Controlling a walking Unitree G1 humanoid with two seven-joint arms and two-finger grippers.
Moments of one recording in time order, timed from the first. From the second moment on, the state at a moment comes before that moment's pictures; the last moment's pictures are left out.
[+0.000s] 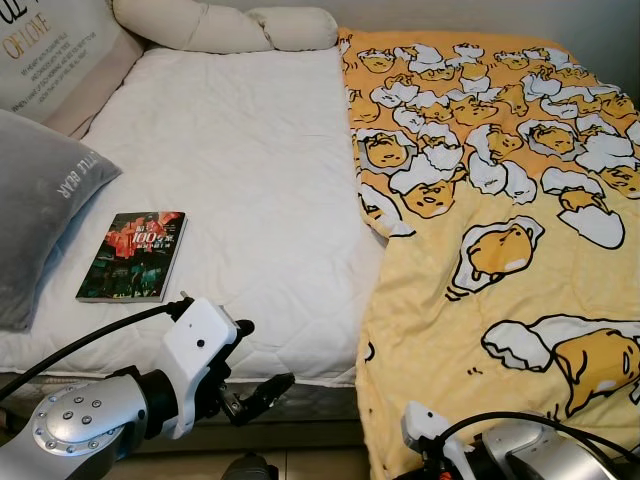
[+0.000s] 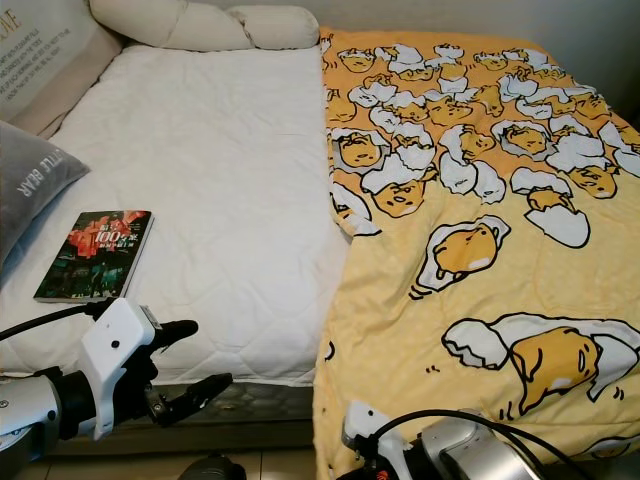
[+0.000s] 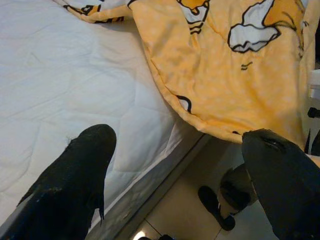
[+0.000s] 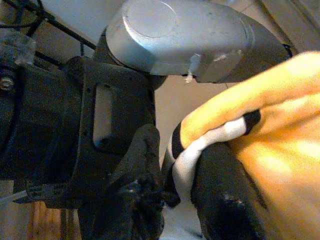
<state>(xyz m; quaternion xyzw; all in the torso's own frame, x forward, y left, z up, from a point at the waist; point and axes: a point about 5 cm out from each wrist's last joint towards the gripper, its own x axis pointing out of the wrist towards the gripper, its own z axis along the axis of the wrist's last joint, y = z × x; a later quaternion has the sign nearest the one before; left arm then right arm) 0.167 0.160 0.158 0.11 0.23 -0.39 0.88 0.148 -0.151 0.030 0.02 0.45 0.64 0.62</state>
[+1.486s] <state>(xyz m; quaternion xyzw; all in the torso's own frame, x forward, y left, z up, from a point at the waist) 0.217 0.163 0.130 0.02 0.16 -0.19 0.97 0.220 -0.179 0.064 -0.03 0.25 0.24 0.94</state>
